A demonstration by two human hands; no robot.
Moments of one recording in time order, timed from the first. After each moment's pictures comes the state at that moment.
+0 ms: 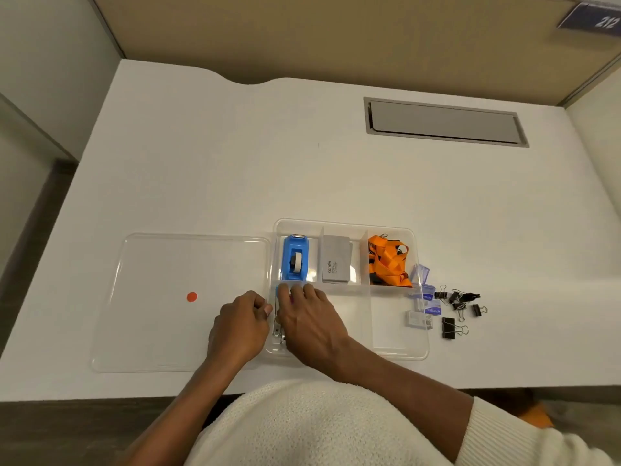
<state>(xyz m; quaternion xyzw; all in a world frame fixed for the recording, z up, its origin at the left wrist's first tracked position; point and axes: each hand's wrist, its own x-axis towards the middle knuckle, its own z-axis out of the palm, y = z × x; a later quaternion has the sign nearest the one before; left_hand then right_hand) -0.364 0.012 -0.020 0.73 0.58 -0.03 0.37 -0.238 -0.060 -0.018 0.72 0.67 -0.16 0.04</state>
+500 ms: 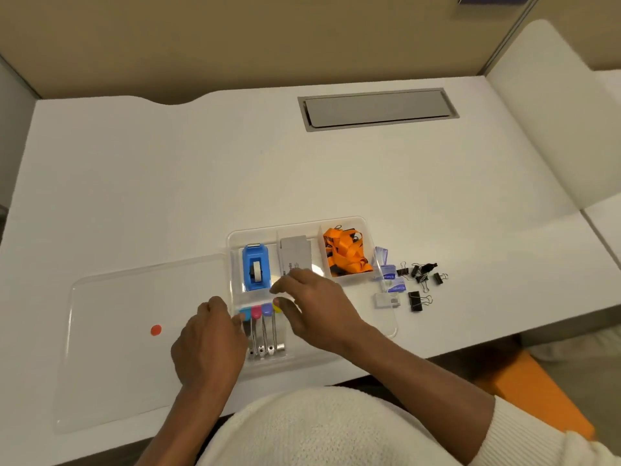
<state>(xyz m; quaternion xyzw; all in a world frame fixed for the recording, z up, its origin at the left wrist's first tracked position) -0.344 -0.002 0.012 0.80 0.57 -0.08 0.16 -0.180 -0.091 0.022 0.75 0.60 -0.16 -0.22</state>
